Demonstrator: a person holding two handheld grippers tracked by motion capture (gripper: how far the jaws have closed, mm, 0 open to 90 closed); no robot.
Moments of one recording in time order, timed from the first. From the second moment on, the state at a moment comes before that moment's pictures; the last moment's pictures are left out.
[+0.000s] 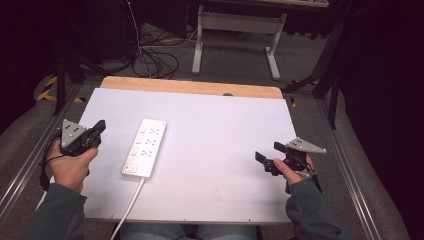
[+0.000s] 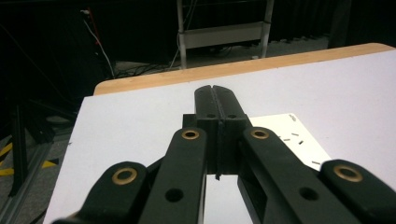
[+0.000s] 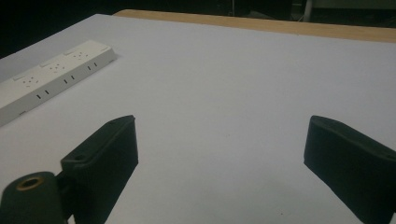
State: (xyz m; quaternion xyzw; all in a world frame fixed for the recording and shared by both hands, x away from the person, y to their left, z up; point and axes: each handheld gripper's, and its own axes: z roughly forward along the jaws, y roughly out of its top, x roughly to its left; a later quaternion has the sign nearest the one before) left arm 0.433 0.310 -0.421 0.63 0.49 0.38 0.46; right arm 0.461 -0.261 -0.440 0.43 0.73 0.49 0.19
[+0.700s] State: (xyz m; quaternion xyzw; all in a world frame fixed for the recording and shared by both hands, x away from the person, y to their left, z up) left arm 0.458 0.291 -0.426 0.67 0.48 0.36 0.44; right arm 0.461 -0.261 -0.441 0.43 0.73 0.49 0.19
